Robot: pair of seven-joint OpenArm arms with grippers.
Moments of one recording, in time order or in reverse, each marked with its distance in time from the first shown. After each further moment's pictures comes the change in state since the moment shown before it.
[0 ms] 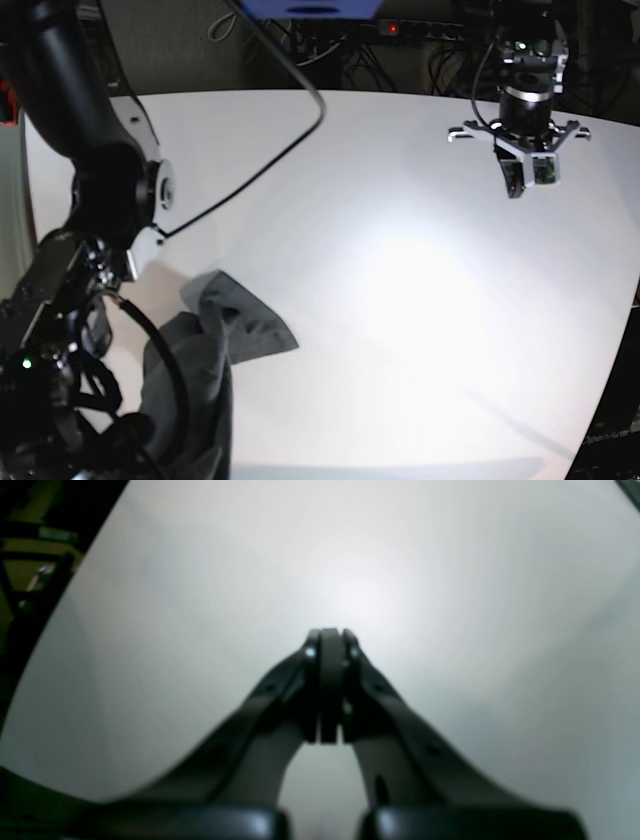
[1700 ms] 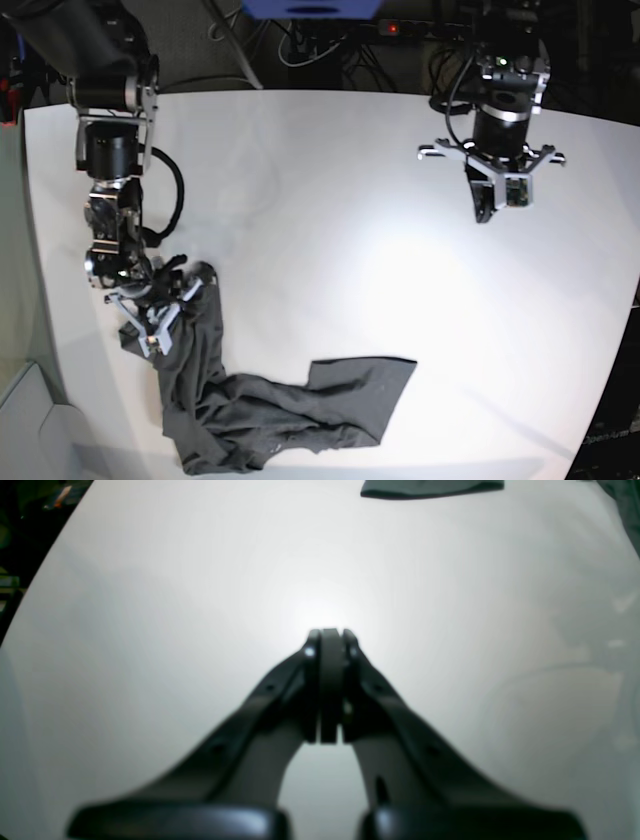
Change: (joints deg) left arm -4.6 0.1 6.4 -0.2 0.0 0.2 0.6; right arm -25.4 7.5 6.8 -63.7 -0.3 -0.3 41.2
